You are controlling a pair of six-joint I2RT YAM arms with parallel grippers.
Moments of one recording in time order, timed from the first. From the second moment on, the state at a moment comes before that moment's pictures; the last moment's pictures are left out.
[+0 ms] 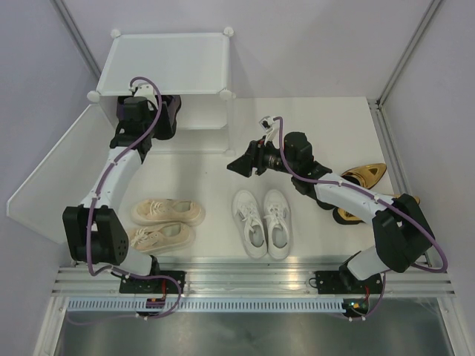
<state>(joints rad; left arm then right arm) -0.06 1.49 1.27 -0.25 -0.08 -0.10 0.61 1.50 0.95 0.37 -0.52 0.57</state>
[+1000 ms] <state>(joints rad) -0.04 1.55 1.22 -0.12 -0.05 -0.12 0.61 1.50 0.95 0.36 -0.52 0.56</state>
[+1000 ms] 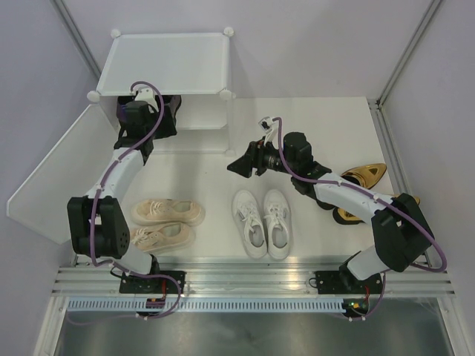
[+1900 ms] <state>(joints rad) -0.03 1.62 1.20 0.03 -0.03 -0.11 0.61 1.52 0.95 0.33 -0.51 0.53</state>
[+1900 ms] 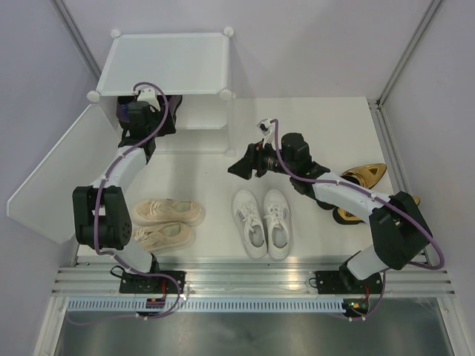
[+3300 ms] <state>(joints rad) 0.02 1.68 1.22 0.13 0.00 -0.05 0.61 1.57 0.97 0.31 -0.51 0.52</state>
